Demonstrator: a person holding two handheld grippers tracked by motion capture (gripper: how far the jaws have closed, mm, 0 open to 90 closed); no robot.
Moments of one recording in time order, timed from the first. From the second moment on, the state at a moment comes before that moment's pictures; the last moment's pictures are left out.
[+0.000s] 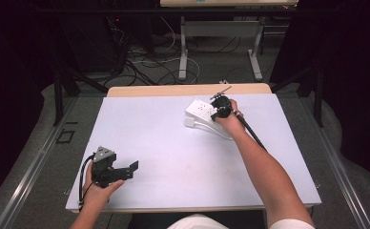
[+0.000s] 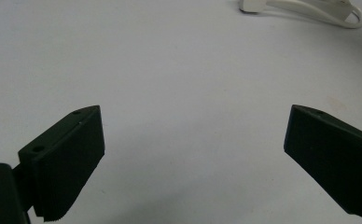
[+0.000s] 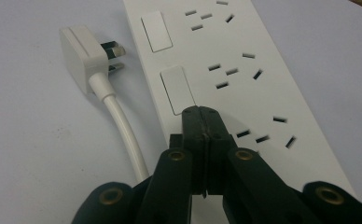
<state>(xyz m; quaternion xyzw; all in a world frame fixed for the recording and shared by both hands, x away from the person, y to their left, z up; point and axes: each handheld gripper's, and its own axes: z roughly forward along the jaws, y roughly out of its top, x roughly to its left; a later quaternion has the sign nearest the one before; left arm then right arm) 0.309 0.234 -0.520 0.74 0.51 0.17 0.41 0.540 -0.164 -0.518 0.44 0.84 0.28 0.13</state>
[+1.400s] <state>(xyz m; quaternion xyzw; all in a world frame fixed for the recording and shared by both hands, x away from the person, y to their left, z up) 0.309 0.234 -0.520 0.74 0.51 0.17 0.41 0.542 -0.162 -0.518 0.45 0.84 0.27 0.12</state>
